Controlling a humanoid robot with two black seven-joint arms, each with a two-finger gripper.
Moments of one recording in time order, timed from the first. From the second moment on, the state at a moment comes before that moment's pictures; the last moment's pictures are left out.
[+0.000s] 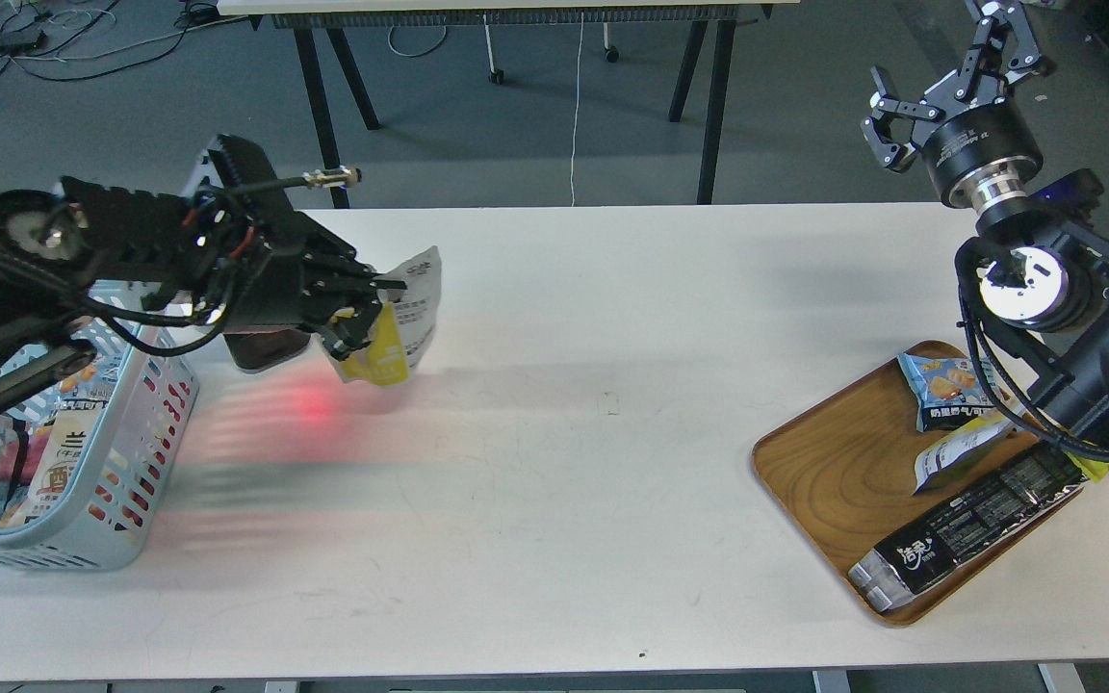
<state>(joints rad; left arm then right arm) -1.00 0.93 -0.40 -1.55 2.18 -0.49 -0.36 0.97 -0.38 0.42 0.59 0.27 0.34 0.49</state>
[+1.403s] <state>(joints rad) -0.99 0.99 -0.41 -1.56 2.18 -0.49 -0.39 1.01 -0.37 0.42 0.60 0.27 0.34 0.49</state>
